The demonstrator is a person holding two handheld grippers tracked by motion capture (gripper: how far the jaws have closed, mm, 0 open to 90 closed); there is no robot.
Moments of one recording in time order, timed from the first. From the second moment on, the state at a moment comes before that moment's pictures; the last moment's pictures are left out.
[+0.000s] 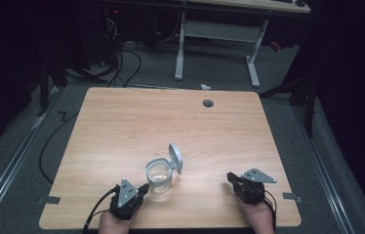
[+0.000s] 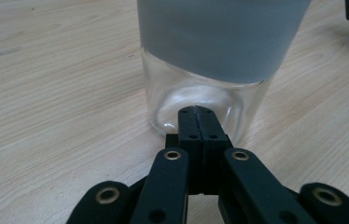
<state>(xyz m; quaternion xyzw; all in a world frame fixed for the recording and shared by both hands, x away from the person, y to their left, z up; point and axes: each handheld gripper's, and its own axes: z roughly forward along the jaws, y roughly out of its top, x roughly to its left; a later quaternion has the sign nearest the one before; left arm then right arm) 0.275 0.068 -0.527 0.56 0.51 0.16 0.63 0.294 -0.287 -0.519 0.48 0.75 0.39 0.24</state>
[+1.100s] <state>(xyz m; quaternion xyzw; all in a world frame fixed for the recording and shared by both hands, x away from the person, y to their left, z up) 0.277 0.012 -0.524 0.59 0.47 0.11 0.64 0.294 -0.289 -0.522 0.48 0.75 0.39 0.23</state>
